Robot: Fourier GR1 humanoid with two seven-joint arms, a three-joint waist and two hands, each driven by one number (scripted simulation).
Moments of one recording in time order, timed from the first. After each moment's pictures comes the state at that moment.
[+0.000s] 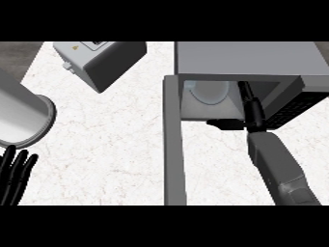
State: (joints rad) left arm 0.48 0.00 -0.04 -2.31 0.03 -0.22 0.01; right arm -0.70 -0.11 -0.25 -0.33 0.11 -0.17 -0.78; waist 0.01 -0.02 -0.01
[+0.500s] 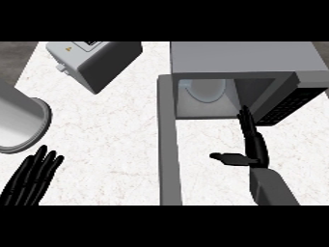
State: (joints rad) left arm 0.45 0.05 -0.10 -2.27 0.08 -0.32 0.02; right arm -0.41 -0.05 -0.24 -0.48 0.05 -0.02 -0.86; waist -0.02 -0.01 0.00
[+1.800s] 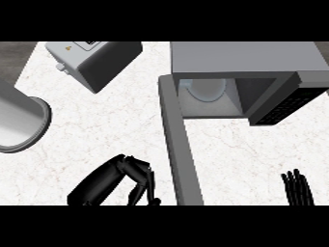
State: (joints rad) left arm 0.02 0.02 -0.37 -1.87 -0.07 -0.44 0.14; right arm 0.33 -0.11 -0.12 -1.22 -0.08 0.26 -0.85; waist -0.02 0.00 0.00
